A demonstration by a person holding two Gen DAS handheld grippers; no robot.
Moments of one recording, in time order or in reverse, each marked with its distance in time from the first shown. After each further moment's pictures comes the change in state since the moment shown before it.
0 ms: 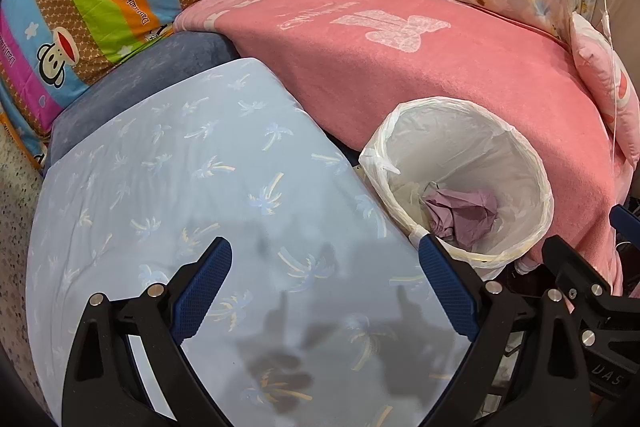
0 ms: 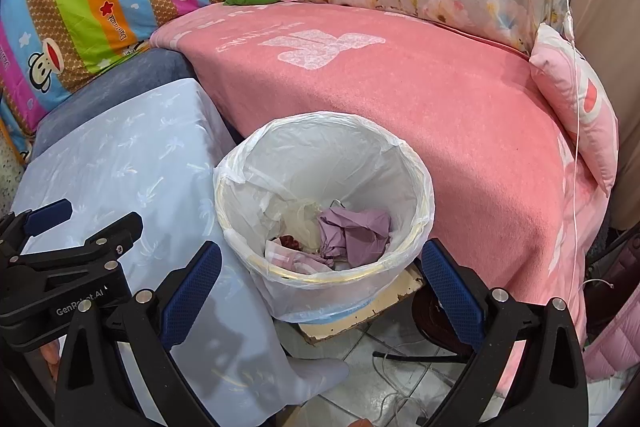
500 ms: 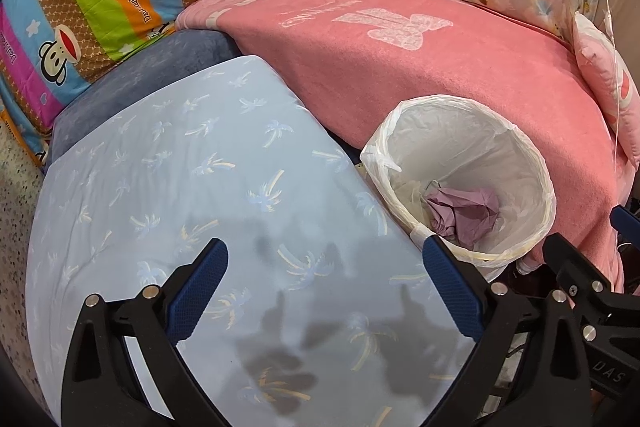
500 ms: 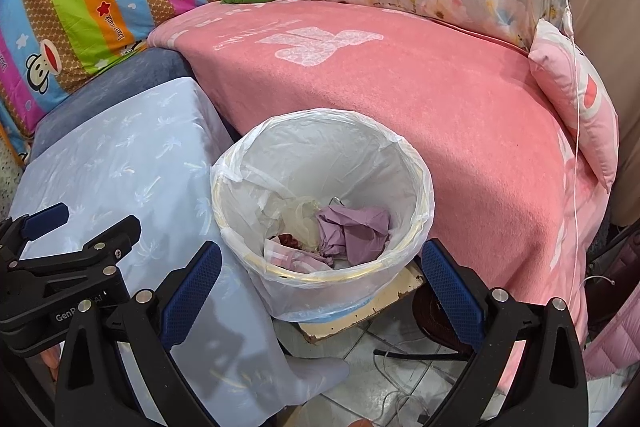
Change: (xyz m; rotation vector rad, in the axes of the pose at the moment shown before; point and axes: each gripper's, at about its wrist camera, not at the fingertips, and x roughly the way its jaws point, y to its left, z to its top) left arm 0.002 -0.002 -0.001 -0.008 0.005 0.009; right arm 0.005 -0.004 -0.001 0.009 0.007 0.001
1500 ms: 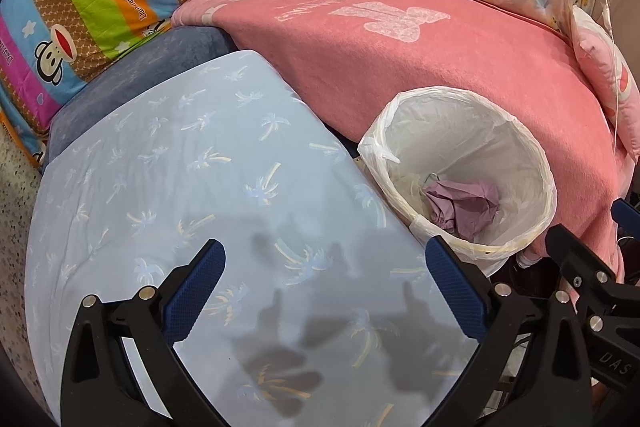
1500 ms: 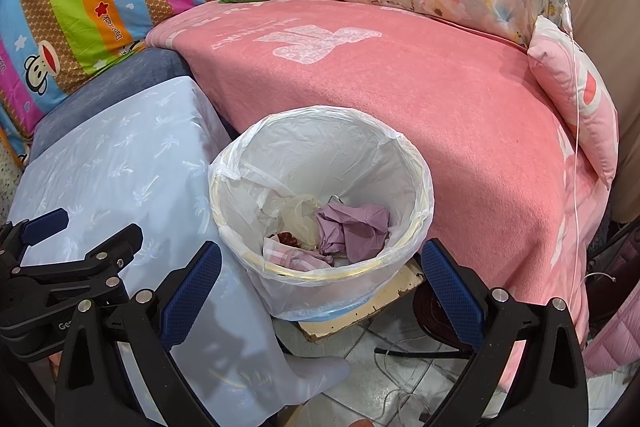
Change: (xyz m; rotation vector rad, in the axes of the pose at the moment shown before) left arm 0.002 -0.001 -0.004 0.011 0.018 -0.008; right arm 0.002 -0.002 -0.002 0.003 0.005 -0.001
